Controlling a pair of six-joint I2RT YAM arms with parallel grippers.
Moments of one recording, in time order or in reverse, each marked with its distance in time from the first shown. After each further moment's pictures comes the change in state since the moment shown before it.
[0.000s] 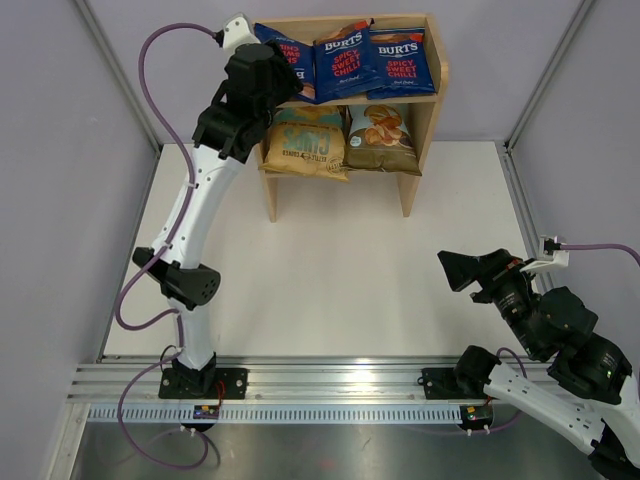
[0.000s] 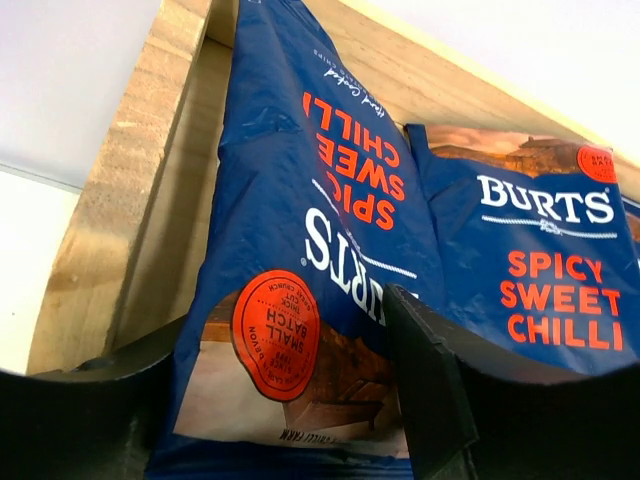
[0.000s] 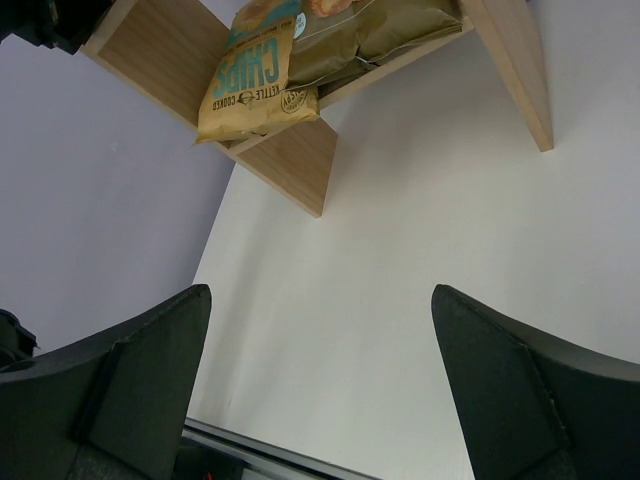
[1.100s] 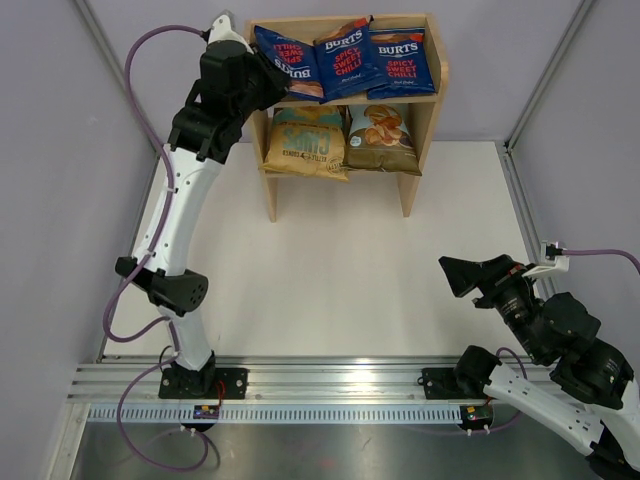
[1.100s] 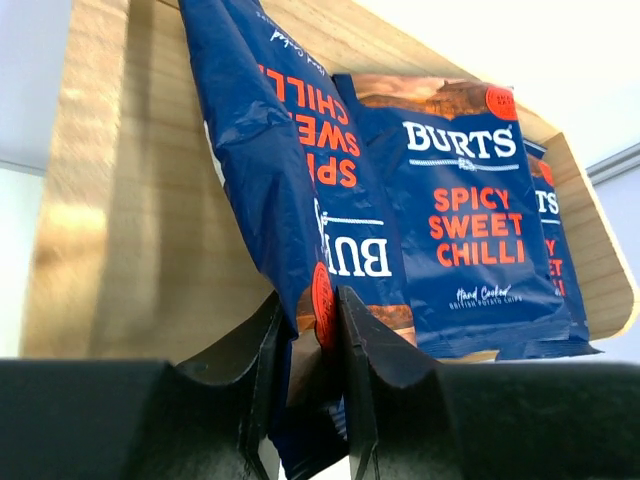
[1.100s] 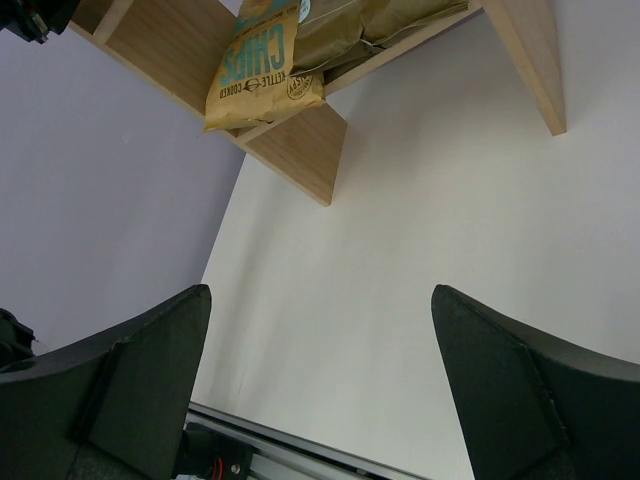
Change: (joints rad) left arm 0.067 -0.091 -0.063 -0.019 0.294 -0.076; right arm 0.000 -0.045 -0.022 -0.022 -0.030 0.028
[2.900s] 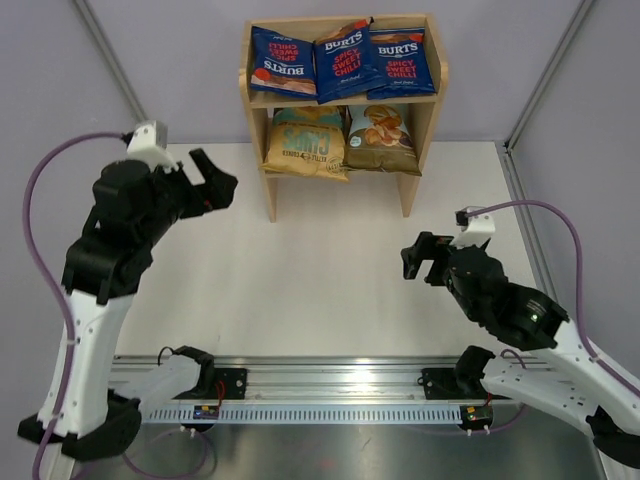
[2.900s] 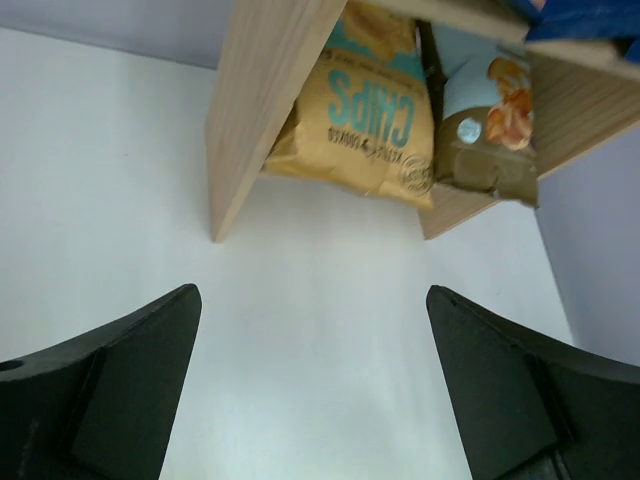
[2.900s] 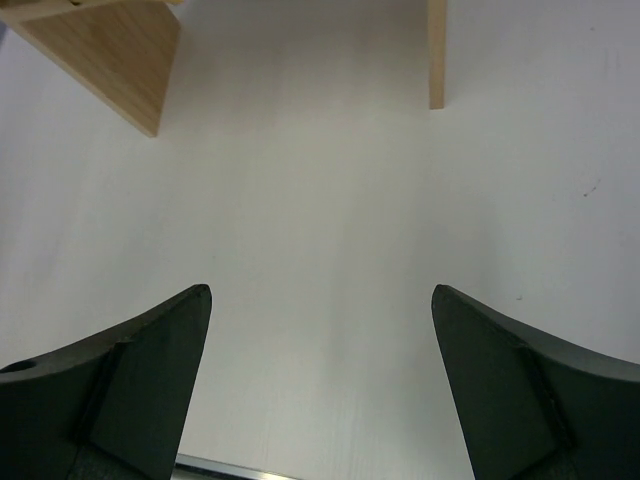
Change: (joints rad) left arm 0.126 -0.773 -0.762 -0.140 0.140 0.221; right arm 0.000 0.370 0.026 0.010 0.068 -0.195
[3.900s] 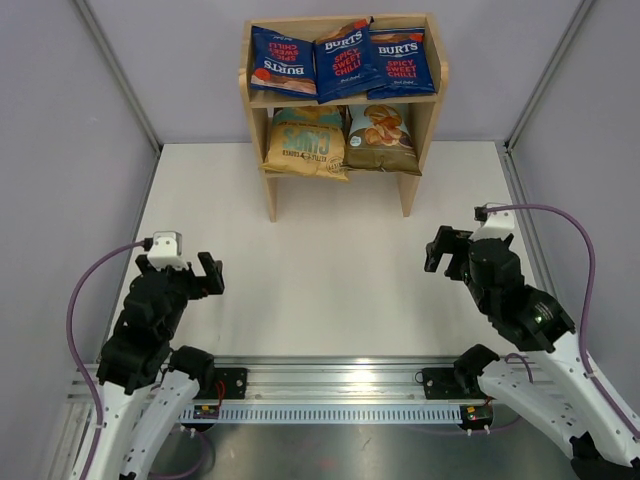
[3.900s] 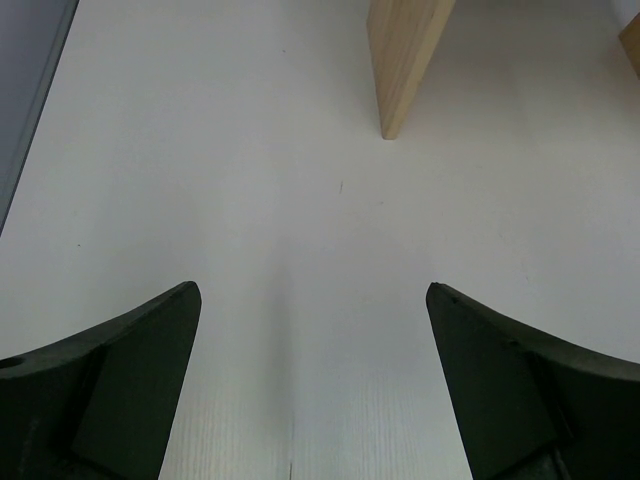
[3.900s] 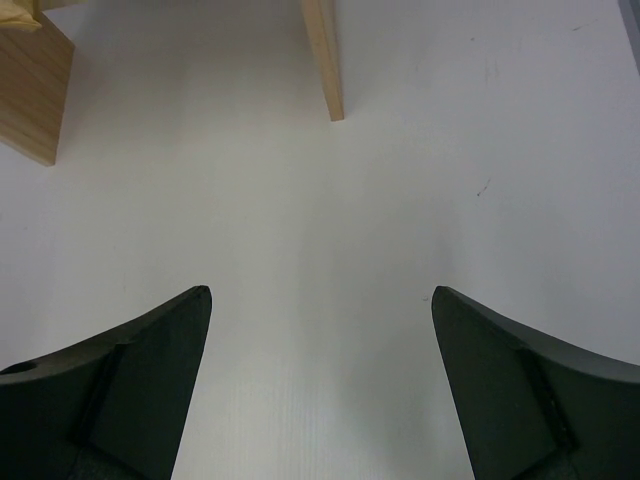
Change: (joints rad) left arm 0.003 -0.763 -0.960 0.185 -0.208 0.259; right arm -0.294 0.011 -0.030 -0.010 -0.095 -0.170
